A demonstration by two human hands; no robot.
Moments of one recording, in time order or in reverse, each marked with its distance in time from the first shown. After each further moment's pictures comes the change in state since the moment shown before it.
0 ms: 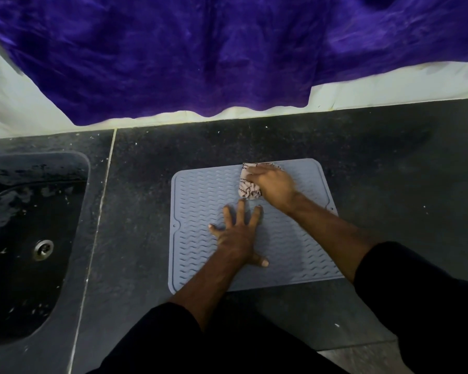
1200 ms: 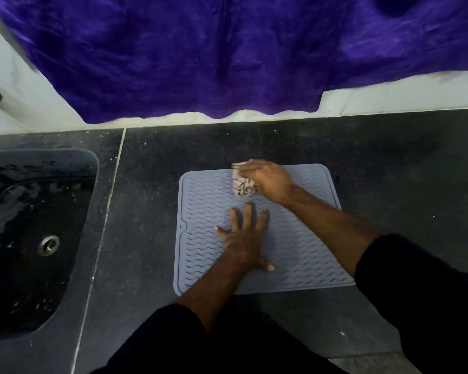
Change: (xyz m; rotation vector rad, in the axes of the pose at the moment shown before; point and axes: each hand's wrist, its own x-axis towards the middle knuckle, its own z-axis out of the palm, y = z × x) left_hand 0.006 -0.005 0.005 0.023 0.003 -0.010; right_hand 0.031 -0.018 -0.018 0.025 -0.075 -0.106
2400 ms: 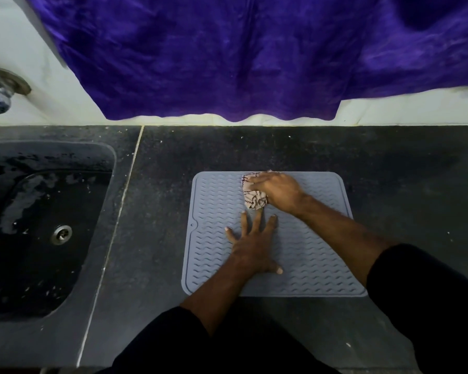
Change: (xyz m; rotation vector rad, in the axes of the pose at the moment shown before) left_hand 0.001 -0.007 0.010 -0.126 0.080 0.061; right_hand -0.007 -0.008 -0.002 -0.019 -0.101 -0.050
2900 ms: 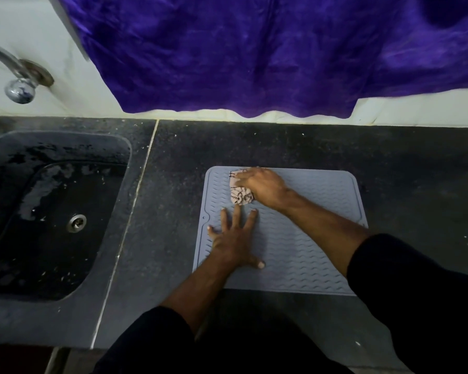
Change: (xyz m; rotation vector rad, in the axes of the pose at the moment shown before) left_hand -0.019 -0.055 0.001 0.013 0.032 -0.134; right_hand 0.041 -0.045 0.010 -0.047 0.048 -0.090
